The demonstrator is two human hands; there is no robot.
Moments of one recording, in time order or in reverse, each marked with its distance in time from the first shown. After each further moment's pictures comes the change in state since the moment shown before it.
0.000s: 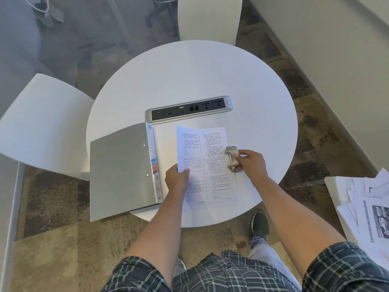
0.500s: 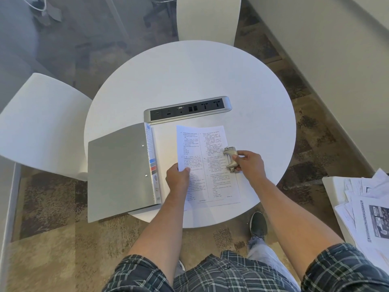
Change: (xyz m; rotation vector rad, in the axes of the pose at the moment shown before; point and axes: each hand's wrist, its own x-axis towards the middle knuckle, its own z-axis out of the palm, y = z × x) left_hand -0.001 0.003 0.009 -0.017 0.018 -0.001; right_hand -0.002 -0.002 0.001 -0.007 0.008 -0.008
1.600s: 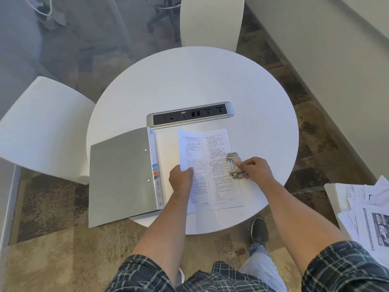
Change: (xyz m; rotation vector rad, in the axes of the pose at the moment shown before) left_hand 0.009 0.012 0.003 -0.049 -0.025 -0.046; right_hand 0.019 0.009 -0.014 -0.170 -0.040 0.080
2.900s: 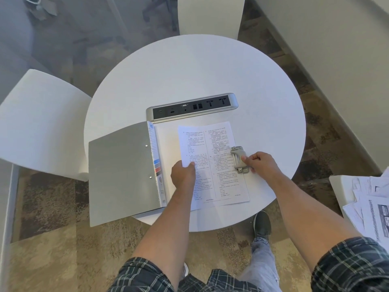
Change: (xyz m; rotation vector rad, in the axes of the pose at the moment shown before) left_hand 0.018 -0.011 0.004 0.068 0.039 -0.005; right_hand -0.002 -0.002 0.001 0.000 -0.041 -0.009
